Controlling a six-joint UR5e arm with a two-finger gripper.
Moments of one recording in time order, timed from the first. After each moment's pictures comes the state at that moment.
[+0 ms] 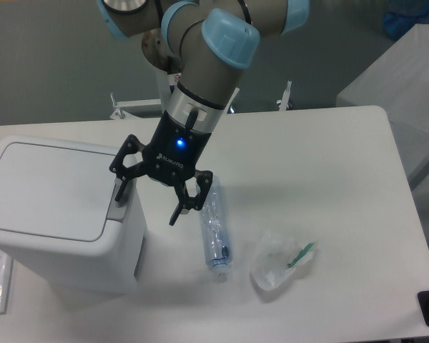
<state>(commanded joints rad) 2.41 -1.74 -1.64 -0.92 0.92 0.49</state>
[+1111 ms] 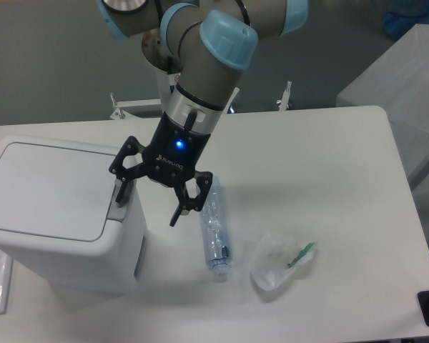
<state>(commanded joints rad) 2.41 -1.75 -1.64 -0.91 0.92 0.49</state>
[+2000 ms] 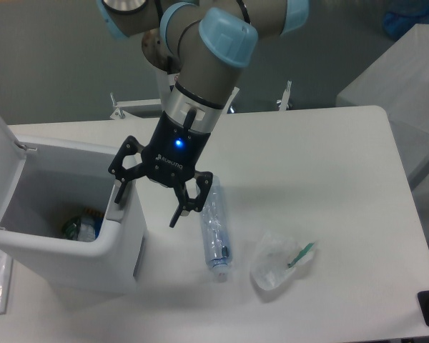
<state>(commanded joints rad) 2.41 -1.76 -1.56 -0.91 0.92 0.49</state>
